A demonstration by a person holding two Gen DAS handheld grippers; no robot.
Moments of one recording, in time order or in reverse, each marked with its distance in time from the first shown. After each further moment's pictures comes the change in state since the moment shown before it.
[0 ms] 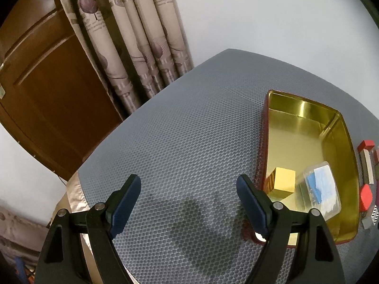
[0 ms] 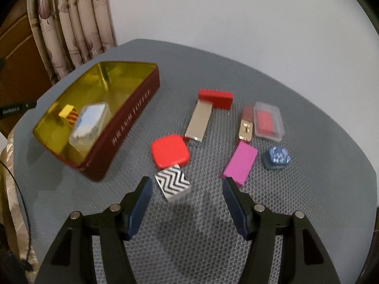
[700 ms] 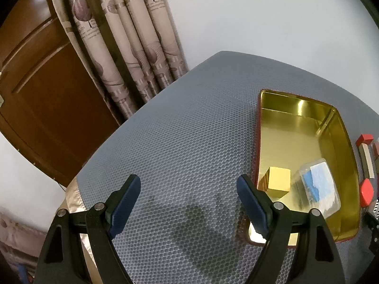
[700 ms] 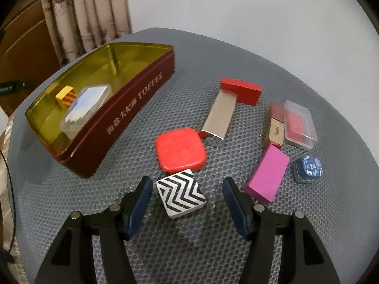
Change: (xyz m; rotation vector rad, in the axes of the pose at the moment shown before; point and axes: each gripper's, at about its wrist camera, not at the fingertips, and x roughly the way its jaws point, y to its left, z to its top) left arm -0.002 -0.011 -0.004 0.038 -0.017 -0.004; right arm 0.052 0.011 -0.008 -0.095 -0.005 0.053
